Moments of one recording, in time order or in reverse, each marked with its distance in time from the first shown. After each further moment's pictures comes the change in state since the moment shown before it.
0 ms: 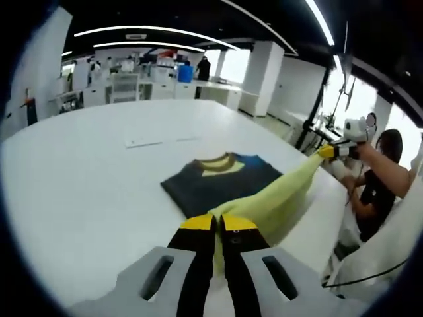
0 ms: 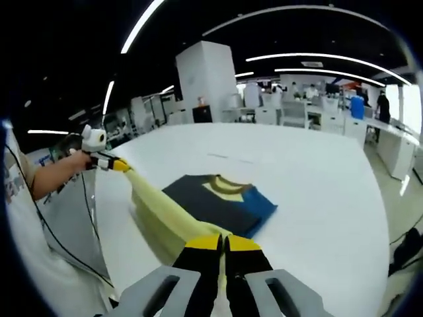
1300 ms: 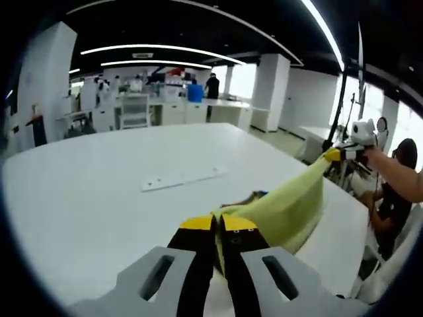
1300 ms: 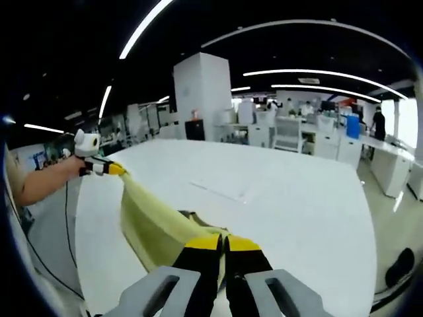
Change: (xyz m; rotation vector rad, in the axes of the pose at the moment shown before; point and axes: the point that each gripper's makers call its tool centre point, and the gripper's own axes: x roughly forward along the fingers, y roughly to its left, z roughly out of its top) left arm 0.044 0.059 0.085 0.044 -0.110 0.083; right arm 0.052 -0.049 0.083 -0.053 -0.084 -0.055
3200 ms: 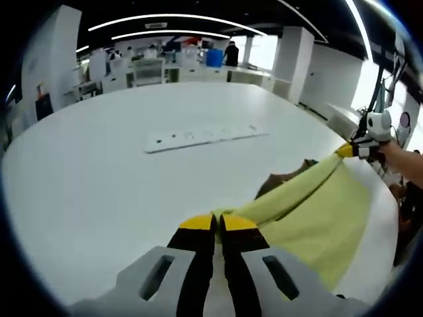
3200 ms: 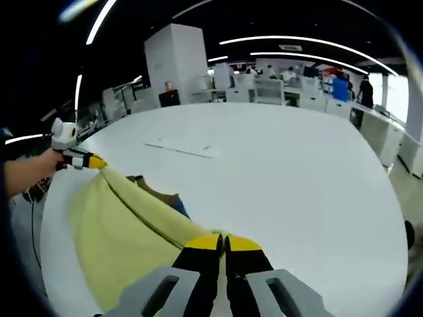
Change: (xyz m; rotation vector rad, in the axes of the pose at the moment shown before) left arm 0.112 0.069 -0.083 -0.078 0.209 0.106; right arm 0.119 -0.068 -0.098 0.073 0.212 -0.112
